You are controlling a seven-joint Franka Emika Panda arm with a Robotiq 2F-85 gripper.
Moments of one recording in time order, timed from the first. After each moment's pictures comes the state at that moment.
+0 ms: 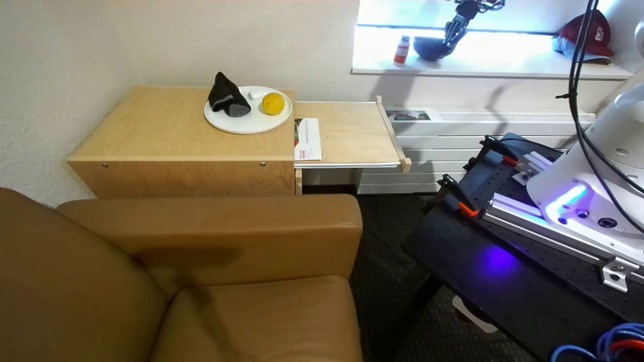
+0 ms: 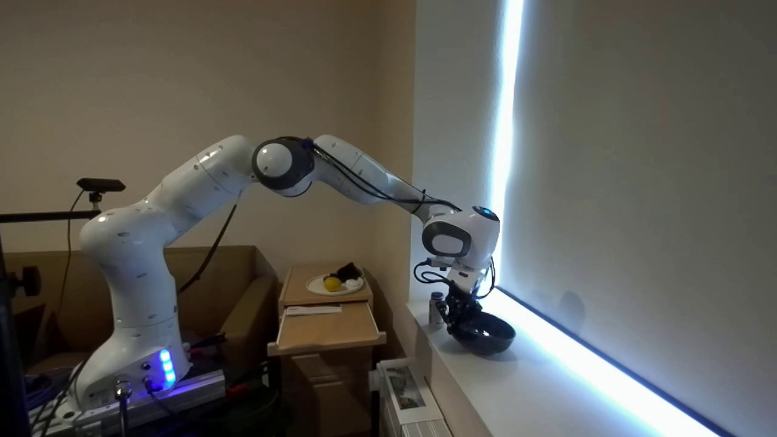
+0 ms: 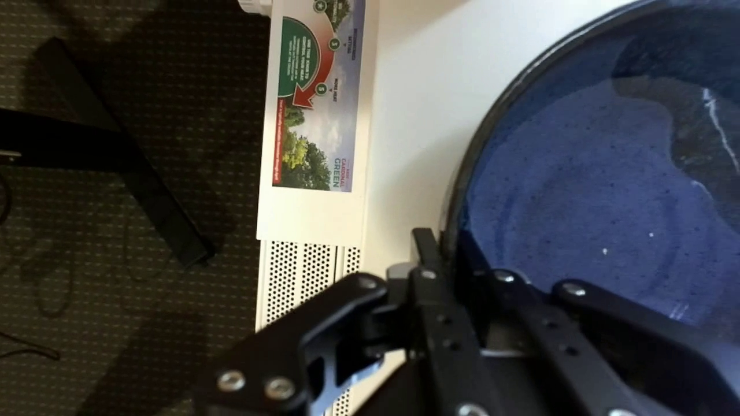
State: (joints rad) arm -0.63 0.91 -0.23 -1.27 0.48 2.00 1.17
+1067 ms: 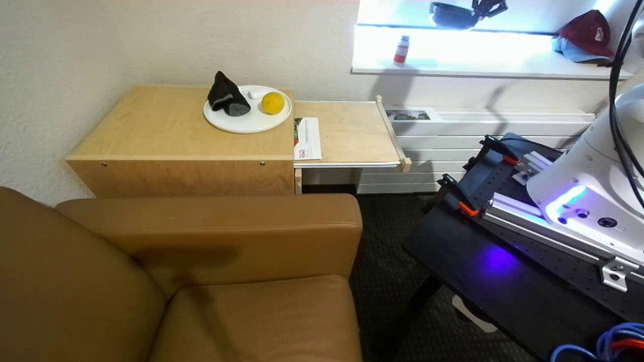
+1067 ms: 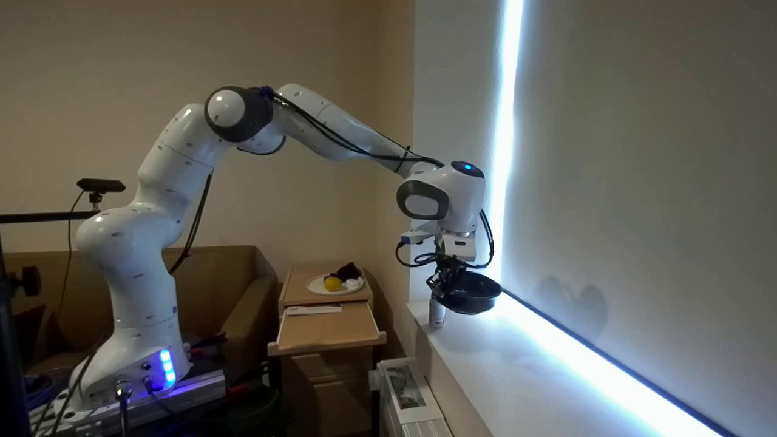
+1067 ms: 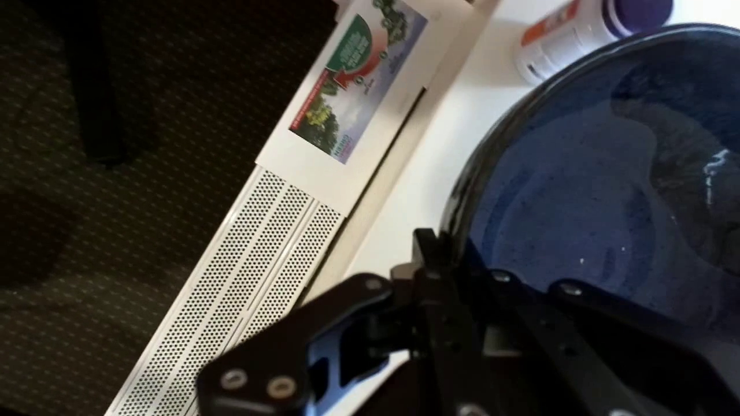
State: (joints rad) arm -0.70 0.54 -0.23 -1.63 0.52 2.04 0.51
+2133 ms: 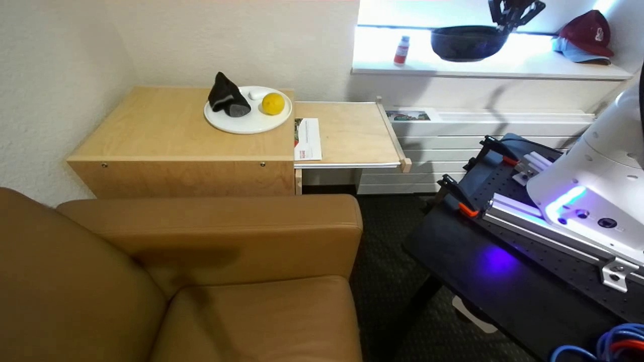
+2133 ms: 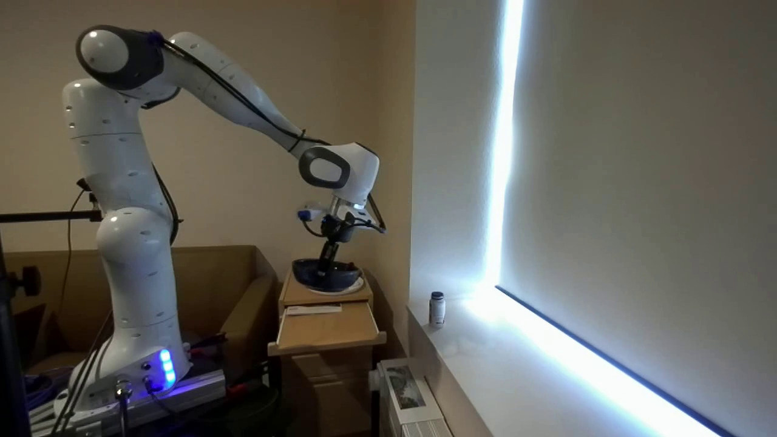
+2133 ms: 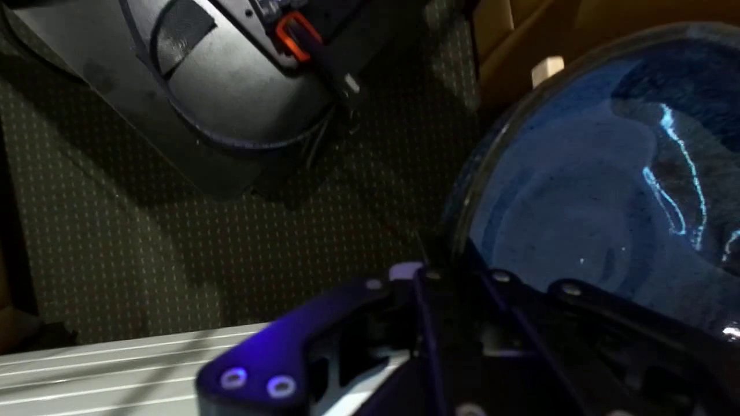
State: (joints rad) arm -0.37 -0.19 -0.28 -2.44 0.06 1.94 0.12
